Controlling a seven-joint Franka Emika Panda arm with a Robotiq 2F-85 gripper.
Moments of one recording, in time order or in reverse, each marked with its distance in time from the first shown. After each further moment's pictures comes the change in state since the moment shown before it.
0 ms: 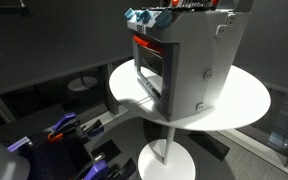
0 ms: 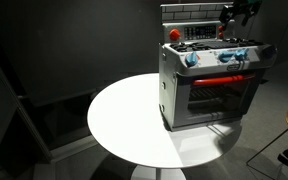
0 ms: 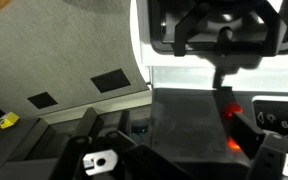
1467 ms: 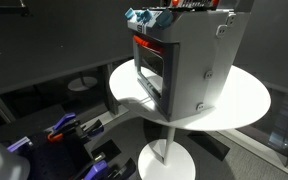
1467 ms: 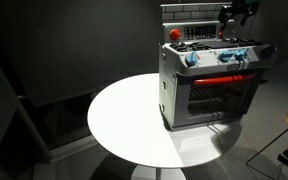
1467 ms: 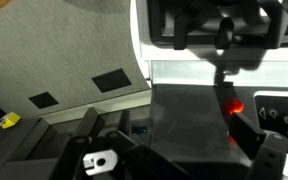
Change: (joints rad) arm 0.000 0.025 -0.002 0.033 0.000 -0.010 0.000
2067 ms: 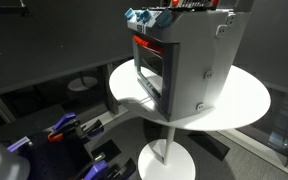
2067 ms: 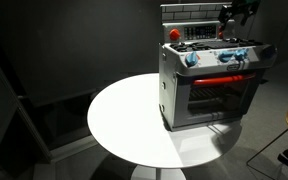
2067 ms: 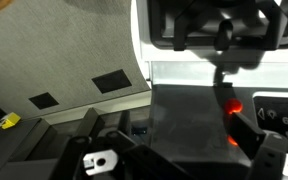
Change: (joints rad) arm 0.003 -0.004 0.000 0.000 0.000 -0.011 -0.002
